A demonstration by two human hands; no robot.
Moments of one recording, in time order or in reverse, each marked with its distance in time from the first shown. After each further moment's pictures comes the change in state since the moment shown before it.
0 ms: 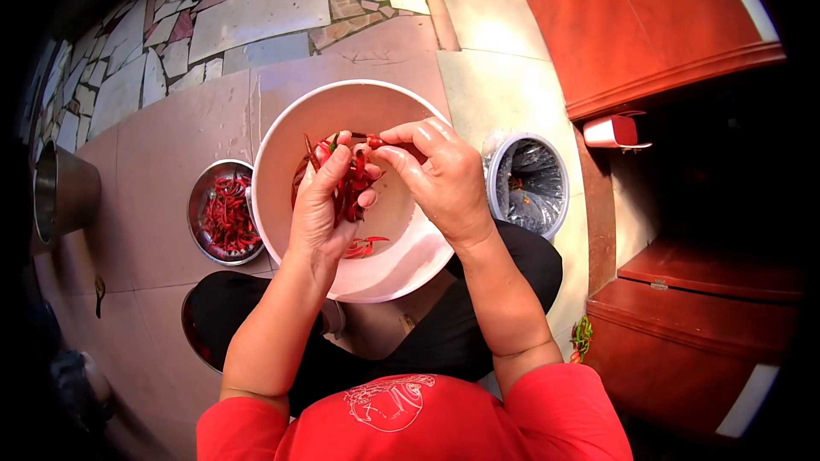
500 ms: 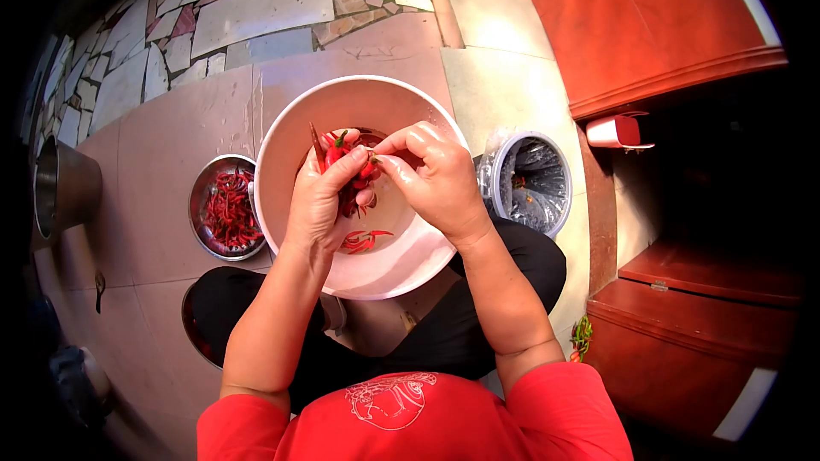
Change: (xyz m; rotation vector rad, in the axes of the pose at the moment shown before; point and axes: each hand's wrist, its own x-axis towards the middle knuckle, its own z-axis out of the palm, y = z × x) left_hand 0.002 0.007 -0.001 0.187 0.010 0.017; right_hand -0.005 0.010 0.006 0.046 -0.109 0.048
